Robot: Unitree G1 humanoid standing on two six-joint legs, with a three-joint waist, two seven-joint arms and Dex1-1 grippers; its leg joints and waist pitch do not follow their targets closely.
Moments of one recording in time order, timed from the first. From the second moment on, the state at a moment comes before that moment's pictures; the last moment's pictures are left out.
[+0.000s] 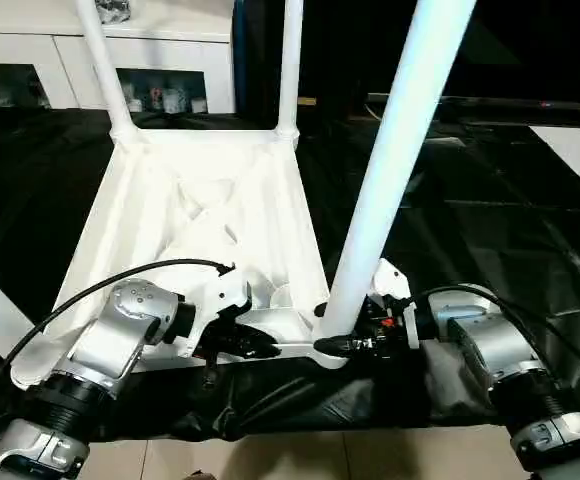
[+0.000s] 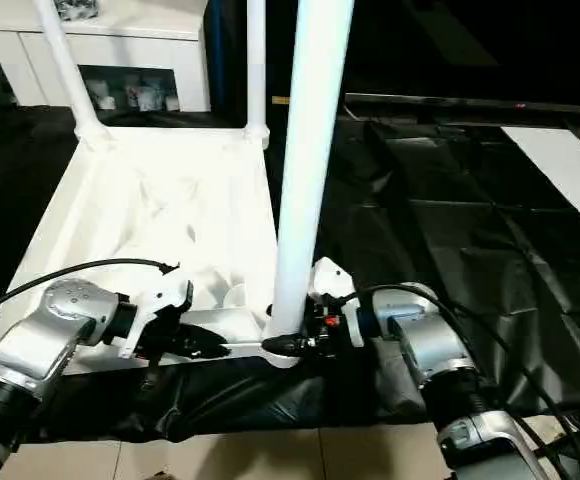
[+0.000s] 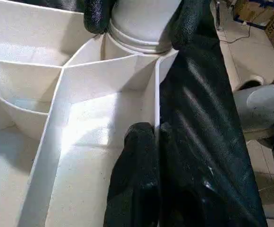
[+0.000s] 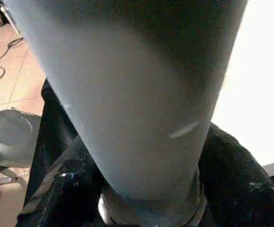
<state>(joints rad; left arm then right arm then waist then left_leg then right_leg) -0.40 0.47 -0.29 0.26 -0.06 0.32 -1.34 -0.46 -0.32 0.24 0.52 0.12 0.07 1.34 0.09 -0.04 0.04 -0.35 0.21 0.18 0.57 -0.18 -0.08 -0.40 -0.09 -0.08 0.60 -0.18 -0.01</state>
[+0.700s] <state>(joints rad) -0.40 0.21 -0.24 0.26 0.06 0.41 -0.86 -0.41 -0.02 0.02 0.54 0.02 0.07 0.46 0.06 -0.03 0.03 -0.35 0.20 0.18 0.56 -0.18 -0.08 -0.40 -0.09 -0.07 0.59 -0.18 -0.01</state>
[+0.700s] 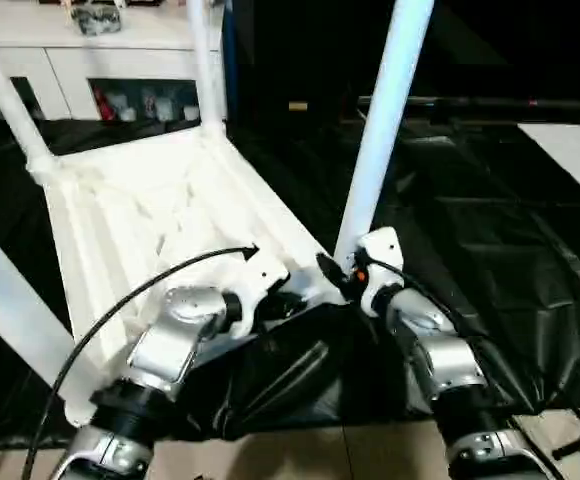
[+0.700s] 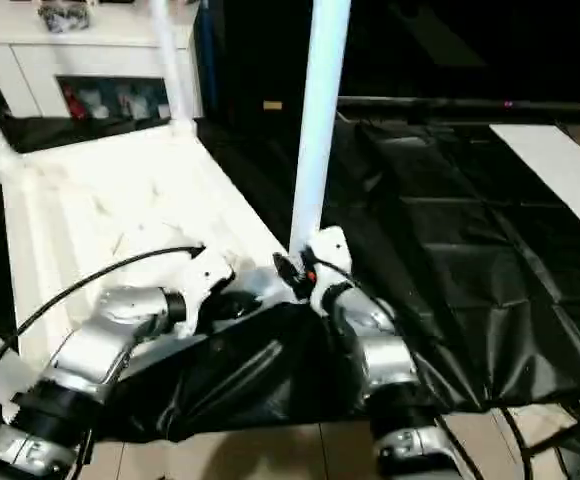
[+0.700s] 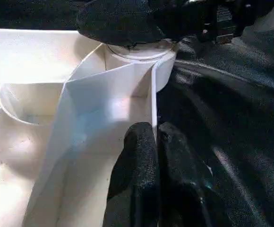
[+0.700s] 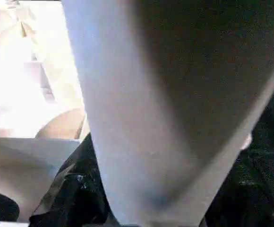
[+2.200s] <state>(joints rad) -0.41 0.36 -0.25 0.29 -0.02 0.35 -1.14 -0.39 -0.25 0.13 0.46 0.12 0.10 1.06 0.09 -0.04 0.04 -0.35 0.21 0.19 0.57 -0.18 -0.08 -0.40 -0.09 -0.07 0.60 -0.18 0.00</state>
